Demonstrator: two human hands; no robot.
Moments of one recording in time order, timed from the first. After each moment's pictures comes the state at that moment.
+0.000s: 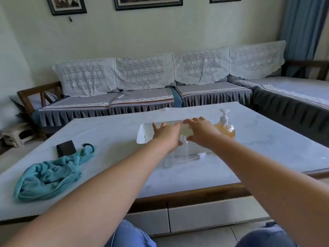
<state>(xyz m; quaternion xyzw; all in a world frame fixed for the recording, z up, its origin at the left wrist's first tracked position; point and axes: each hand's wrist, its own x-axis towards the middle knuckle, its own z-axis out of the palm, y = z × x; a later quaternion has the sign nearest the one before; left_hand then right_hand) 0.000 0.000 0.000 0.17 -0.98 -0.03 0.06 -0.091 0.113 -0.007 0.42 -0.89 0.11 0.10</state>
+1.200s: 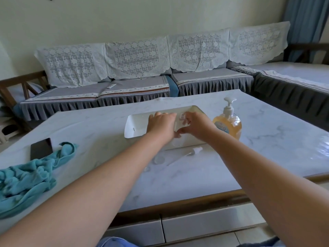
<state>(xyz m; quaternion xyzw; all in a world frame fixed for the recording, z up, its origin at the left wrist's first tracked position) -0.067 -0.033 -0.026 0.15 -0.98 0.01 0.13 -0.145 0.083 -0.036 0.37 -0.88 0.29 0.02</state>
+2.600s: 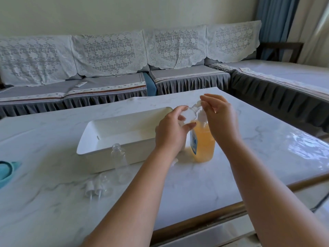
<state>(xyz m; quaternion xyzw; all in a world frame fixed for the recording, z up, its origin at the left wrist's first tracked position) -0.157 0.042 -0.061 0.09 -0.86 -0.40 0.29 -0.221 0.162 -0.049 0.22 -0.78 0.53 0.24</state>
